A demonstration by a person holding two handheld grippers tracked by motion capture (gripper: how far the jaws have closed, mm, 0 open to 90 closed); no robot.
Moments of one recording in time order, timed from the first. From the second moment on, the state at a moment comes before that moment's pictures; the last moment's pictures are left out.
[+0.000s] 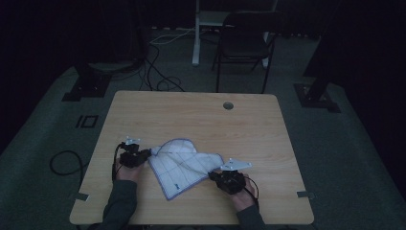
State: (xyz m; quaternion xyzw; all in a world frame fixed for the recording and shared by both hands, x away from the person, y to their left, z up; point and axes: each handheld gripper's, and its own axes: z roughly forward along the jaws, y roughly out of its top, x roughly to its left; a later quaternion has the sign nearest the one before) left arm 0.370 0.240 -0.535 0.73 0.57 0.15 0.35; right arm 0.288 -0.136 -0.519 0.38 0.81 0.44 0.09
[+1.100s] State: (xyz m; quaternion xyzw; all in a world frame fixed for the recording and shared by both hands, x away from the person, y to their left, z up) left arm 0.418 0.119 -0.503 0.82 0.42 0.16 0.34; right arm 0.340 -0.151 -0.527 0.43 0.80 0.37 0.19
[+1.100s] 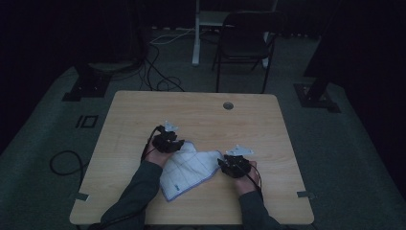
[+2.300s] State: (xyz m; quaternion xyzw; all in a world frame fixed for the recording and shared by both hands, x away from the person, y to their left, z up) left arm 0.423 0.085 -0.510 0.85 0.41 0.17 0.29; right arm 0.343 -0.158 -0.541 0.44 0.80 0.37 0.15
